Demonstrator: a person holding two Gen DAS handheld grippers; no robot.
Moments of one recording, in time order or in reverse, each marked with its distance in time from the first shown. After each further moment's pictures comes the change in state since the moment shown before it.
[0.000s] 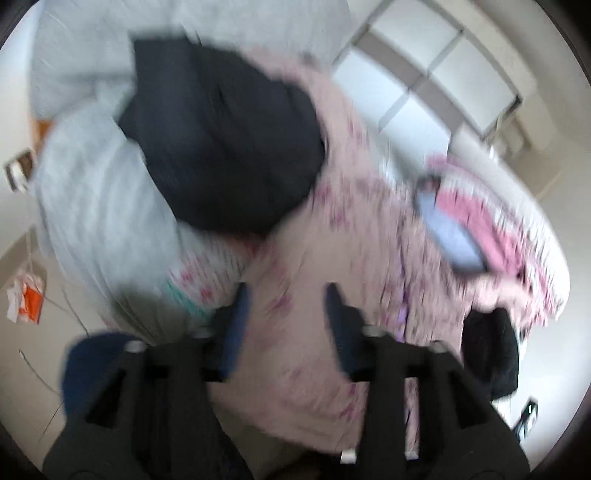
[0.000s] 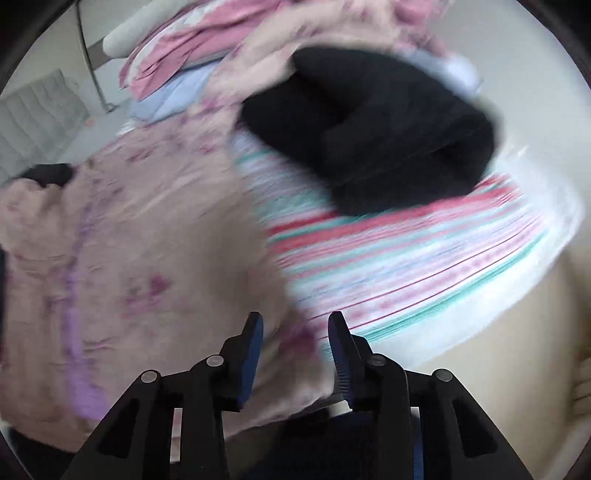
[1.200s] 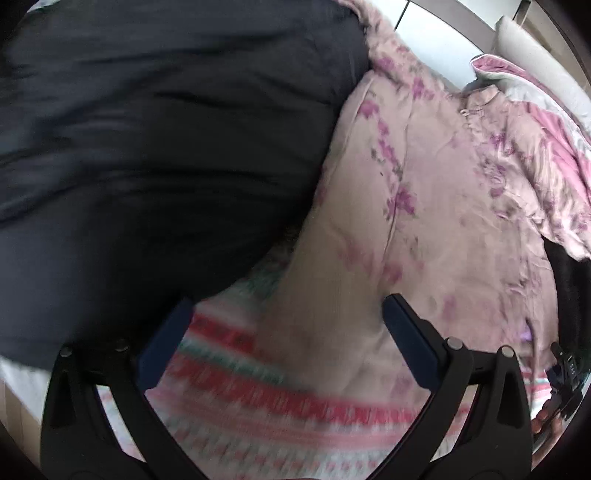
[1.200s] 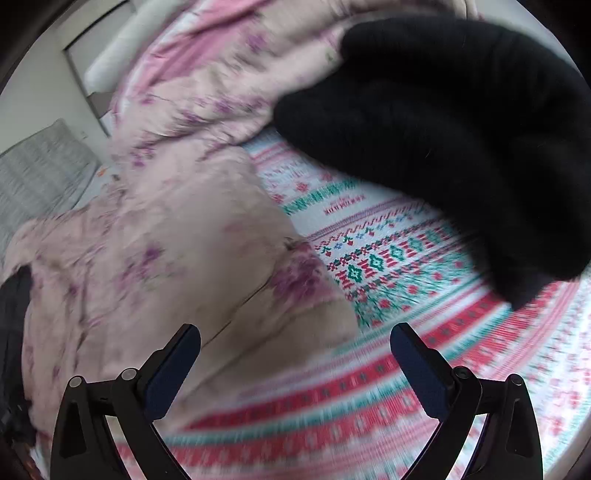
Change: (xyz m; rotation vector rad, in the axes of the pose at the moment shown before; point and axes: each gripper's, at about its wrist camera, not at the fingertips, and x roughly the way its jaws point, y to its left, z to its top) left arm 0.304 -0.050 0.007 0.248 0.284 0.173; right arm 0.175 0.097 0.067 0.222 0.037 0.382
